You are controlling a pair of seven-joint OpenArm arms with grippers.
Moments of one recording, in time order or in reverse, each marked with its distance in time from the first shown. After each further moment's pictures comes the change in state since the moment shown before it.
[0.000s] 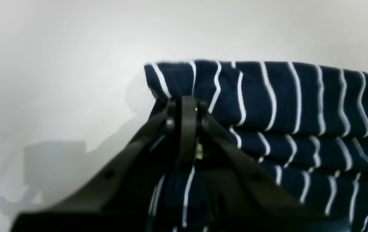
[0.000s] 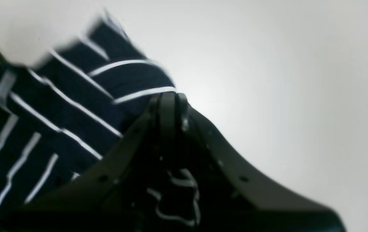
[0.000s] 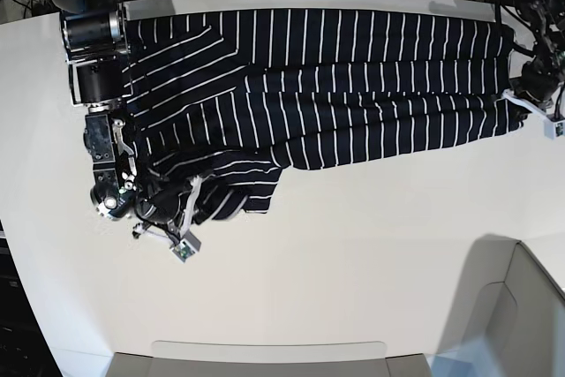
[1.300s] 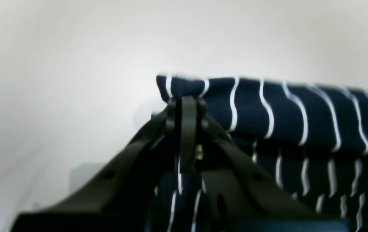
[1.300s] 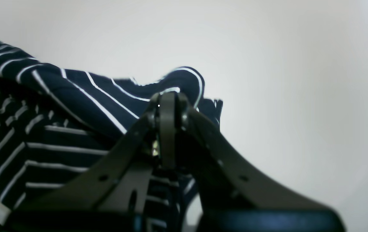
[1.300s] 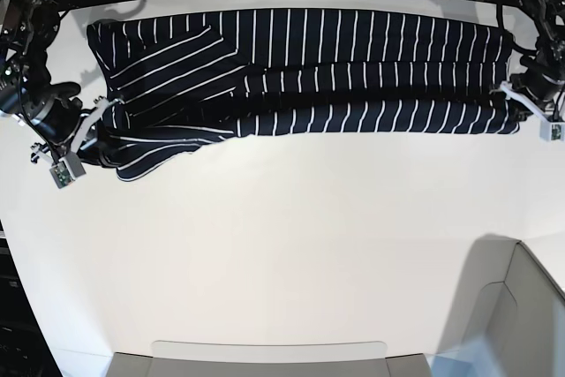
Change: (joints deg) left arm 5.9 -0.2 -0.1 12.9 -0.4 -0.2 7.3; right arm -33.1 11.7 33.5 41.0 26.0 0.4 -13.9
